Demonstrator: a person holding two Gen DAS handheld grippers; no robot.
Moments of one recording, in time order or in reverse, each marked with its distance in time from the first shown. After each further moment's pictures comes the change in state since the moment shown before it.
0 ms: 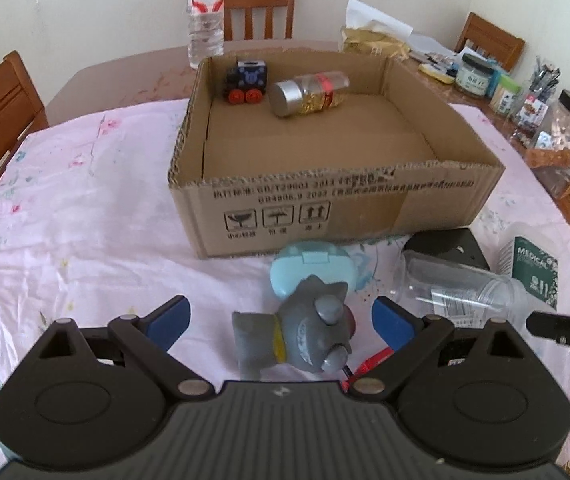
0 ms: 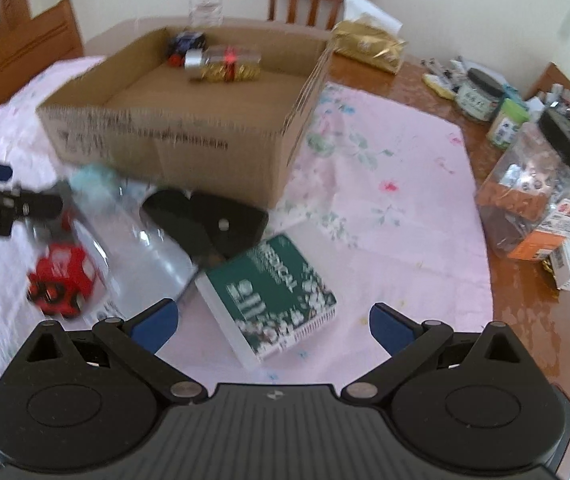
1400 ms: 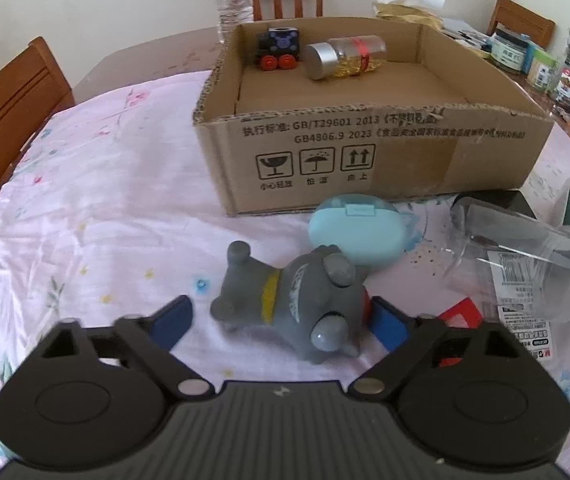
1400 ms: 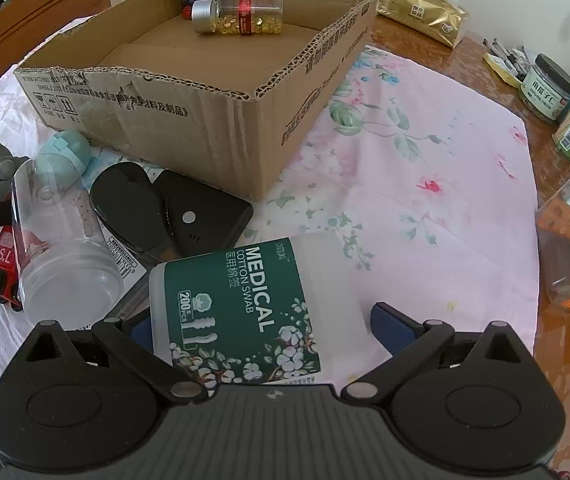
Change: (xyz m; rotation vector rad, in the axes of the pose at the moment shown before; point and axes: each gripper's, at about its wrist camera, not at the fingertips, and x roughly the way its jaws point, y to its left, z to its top) left arm 0.024 0.007 -0.021 0.007 0.021 0.100; right arm 0.063 -0.033 0.026 -0.097 0.100 0.136
